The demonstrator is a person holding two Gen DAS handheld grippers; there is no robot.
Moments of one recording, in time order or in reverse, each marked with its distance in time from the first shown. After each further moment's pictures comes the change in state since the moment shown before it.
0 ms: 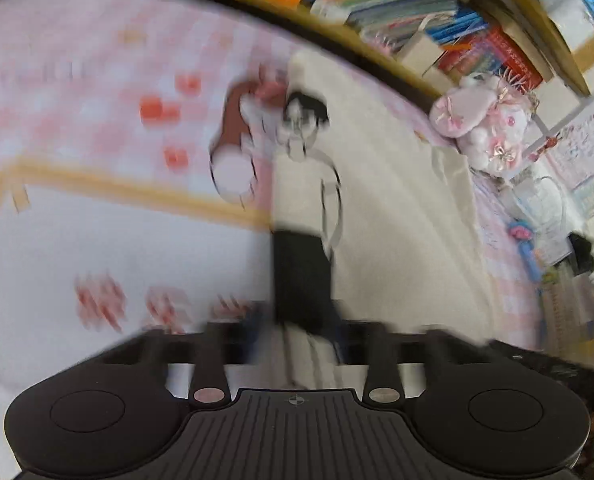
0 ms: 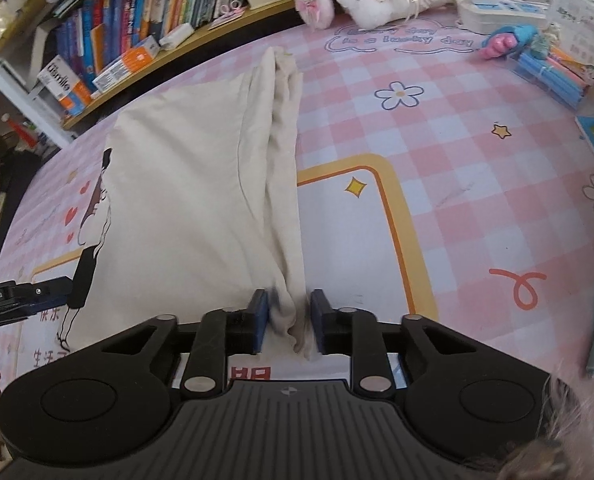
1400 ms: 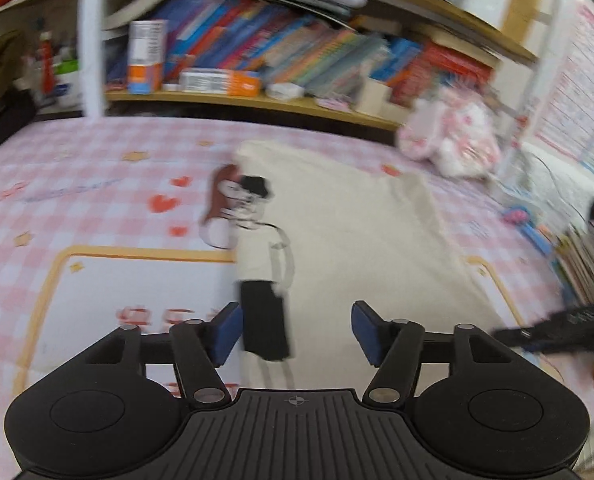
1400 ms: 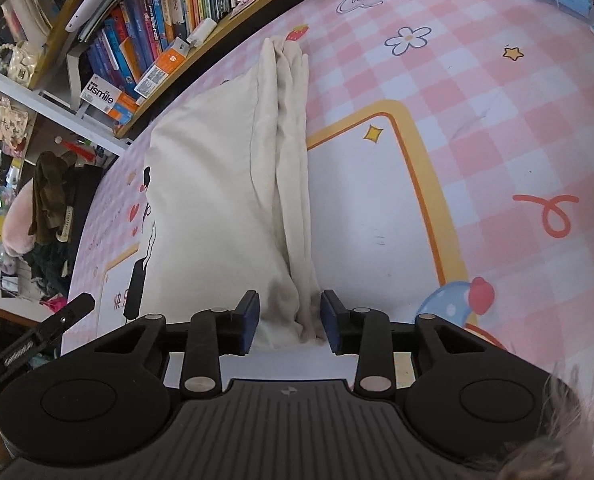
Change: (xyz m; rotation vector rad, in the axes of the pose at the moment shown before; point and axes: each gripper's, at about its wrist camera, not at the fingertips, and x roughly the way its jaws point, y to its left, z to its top) left arm -0.051 -0.068 -0.053 0.344 -0.226 0.175; right arm -0.007 -0.031 -0.010 0.144 0.090 0.245
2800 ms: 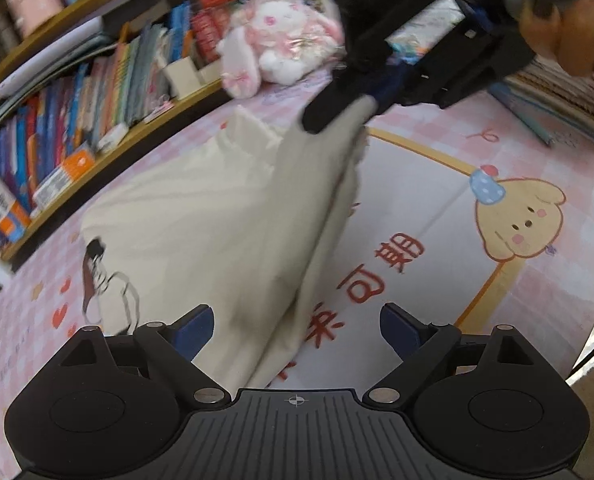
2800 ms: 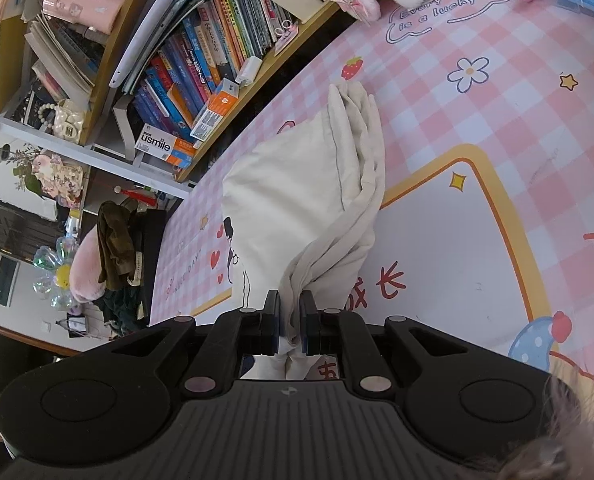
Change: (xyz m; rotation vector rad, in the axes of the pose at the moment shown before) left arm 0.051 -0.137 -0.049 0.692 0.030 0.042; right arm -0.026 0.031 0.031 0.143 -0.061 0.207
